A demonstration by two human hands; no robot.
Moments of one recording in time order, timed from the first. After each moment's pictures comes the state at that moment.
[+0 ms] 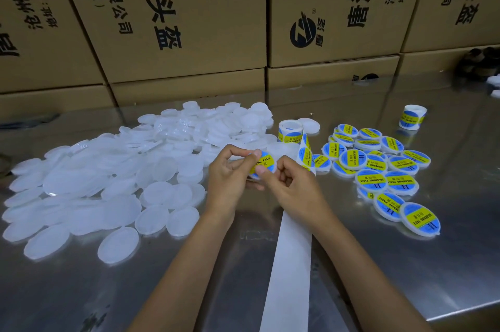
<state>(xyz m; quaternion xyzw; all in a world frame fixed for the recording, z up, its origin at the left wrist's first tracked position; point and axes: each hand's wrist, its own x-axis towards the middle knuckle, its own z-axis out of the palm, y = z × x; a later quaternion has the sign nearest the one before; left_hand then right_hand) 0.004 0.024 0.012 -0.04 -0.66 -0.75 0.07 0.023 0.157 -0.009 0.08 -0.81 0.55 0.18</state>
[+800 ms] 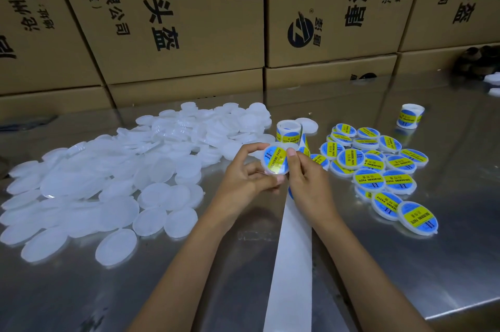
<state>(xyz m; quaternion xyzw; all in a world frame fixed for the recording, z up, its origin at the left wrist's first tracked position) 0.005 0.029 0.006 -0.16 -0.65 -0.74 -0.05 0.016 0.169 -0.010 0.00 -0.79 0.55 0.26</state>
